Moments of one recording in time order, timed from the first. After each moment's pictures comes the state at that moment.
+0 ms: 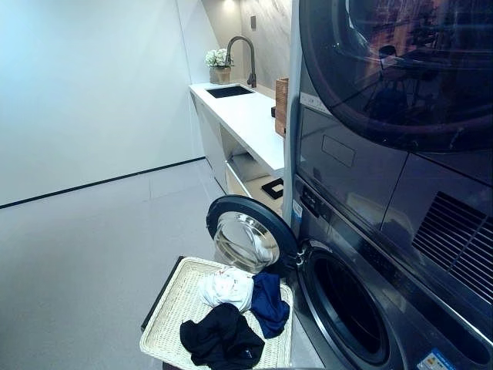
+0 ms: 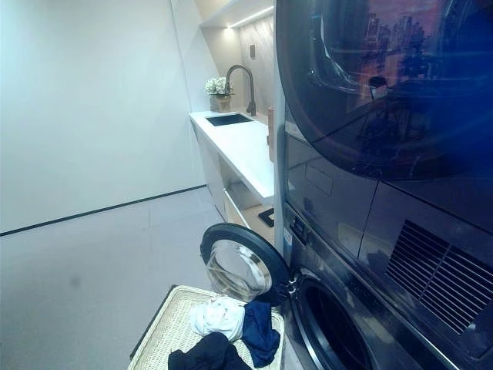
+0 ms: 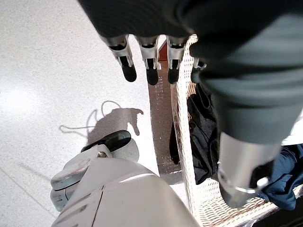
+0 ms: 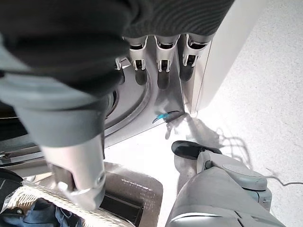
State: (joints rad) left arm 0.01 0.28 -0.26 1.27 0.03 -0.05 -0.08; right arm -0.04 -0.33 0.17 1.32 0.17 0.10 -0.03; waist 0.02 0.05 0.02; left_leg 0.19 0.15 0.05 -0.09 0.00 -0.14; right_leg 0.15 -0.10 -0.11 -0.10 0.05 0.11
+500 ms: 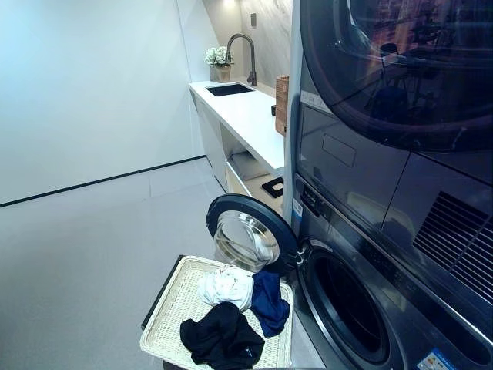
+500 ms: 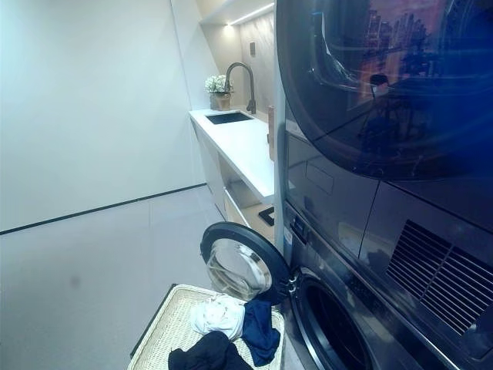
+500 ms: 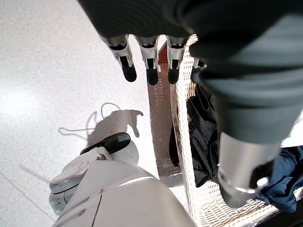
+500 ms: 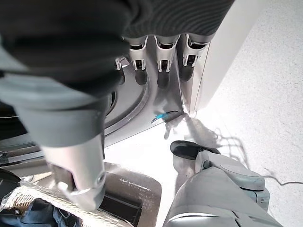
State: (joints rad) left arm 0.01 0.28 -0.26 1.27 0.03 -0.06 -0.07; right arm -0.04 -0.33 0.17 1.32 0.17 0.10 -0.03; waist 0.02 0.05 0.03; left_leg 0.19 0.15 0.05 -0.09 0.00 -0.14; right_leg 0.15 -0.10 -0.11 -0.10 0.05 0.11
